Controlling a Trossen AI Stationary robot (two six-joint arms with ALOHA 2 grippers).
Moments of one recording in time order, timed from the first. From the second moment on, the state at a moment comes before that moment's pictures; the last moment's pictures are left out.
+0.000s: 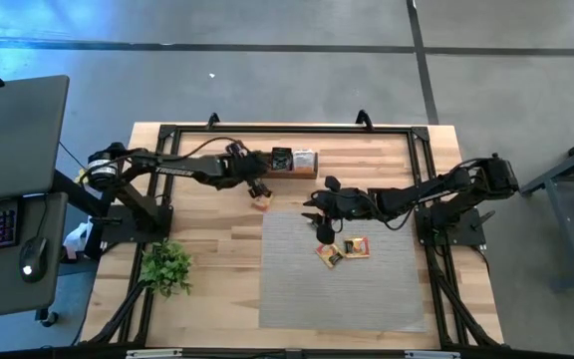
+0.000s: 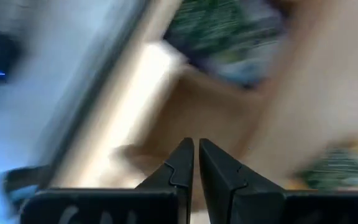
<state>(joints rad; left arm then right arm) 0.26 1.58 0.93 -0.29 -0.53 0.02 0.04 1.51 0.69 0.35 0.19 0.12</state>
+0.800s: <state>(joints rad) 0.22 1.60 0.88 -0.37 -0.03 -0.16 -0.01 1.73 0.69 0.62 0.23 0.34</state>
